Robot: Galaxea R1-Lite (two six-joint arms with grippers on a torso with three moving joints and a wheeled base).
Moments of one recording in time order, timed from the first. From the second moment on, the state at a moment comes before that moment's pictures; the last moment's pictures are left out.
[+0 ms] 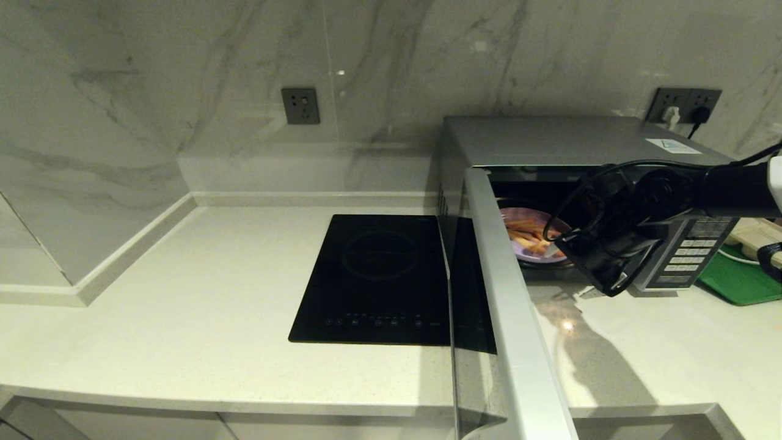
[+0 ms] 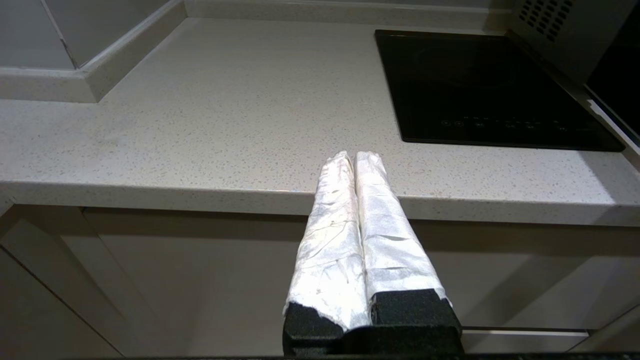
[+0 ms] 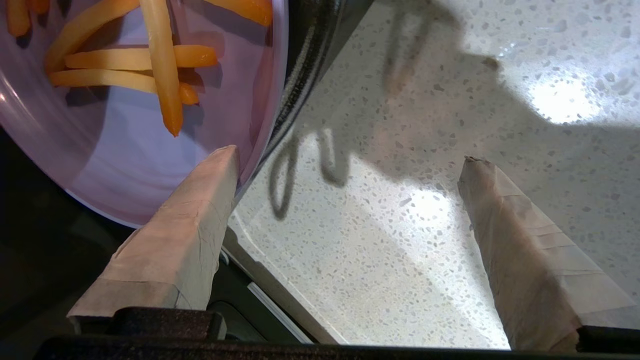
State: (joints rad) left arm 0.00 0.00 0.00 -0.01 0.01 -0.05; right arm 0.10 2.18 -1.75 0.61 -0.05 1.14
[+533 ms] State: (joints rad) left arm 0.00 0.00 0.00 -0.01 0.01 -0.05; right arm 0.10 2.19 -1.75 0.60 -0.05 1.14
